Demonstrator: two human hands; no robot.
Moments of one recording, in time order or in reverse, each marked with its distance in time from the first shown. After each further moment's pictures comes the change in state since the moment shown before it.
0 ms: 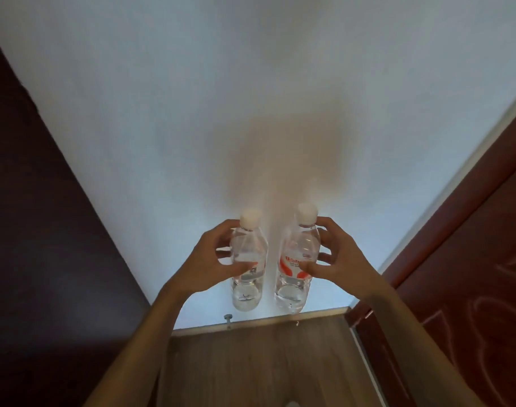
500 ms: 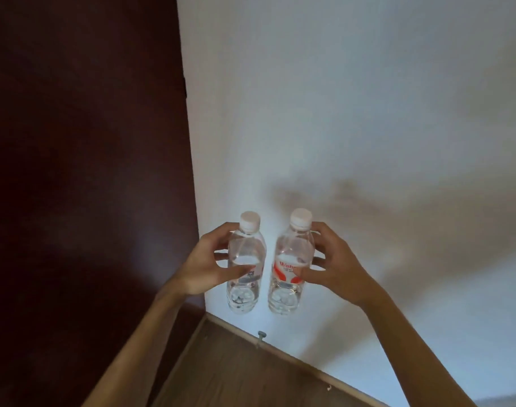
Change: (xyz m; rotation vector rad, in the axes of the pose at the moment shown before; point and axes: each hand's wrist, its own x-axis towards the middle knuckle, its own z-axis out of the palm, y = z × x) left_hand -0.035 -0.022 -0.062 0.005 0.501 -0.219; right_hand 0.153 -0.015 0.074 -0.006 -0.517 -0.181
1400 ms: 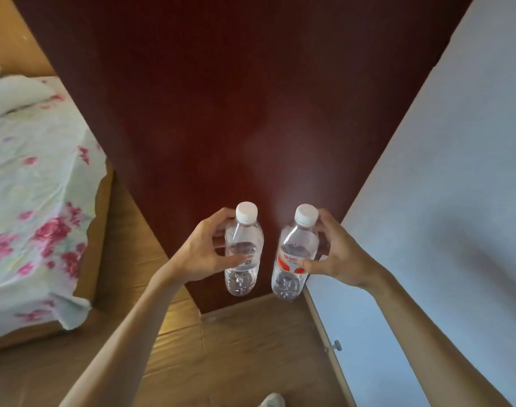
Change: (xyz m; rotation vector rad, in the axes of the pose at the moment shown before) left_hand -0.216 0.007 -0.022 0.204 0.720 -0.330; right_hand 0.062 -0.008 0.158 -0.106 -0.918 -0.312
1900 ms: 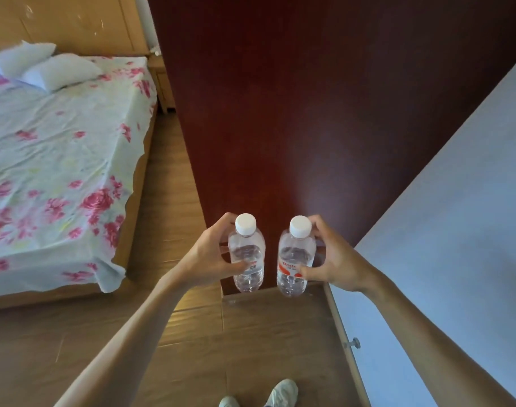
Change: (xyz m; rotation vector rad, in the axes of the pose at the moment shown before) left_hand -0.081 -0.046 -0.045 0.078 0.086 -0.033; right_hand 0.013 -0.028 0.089 -0.092 -0.139 -0.050
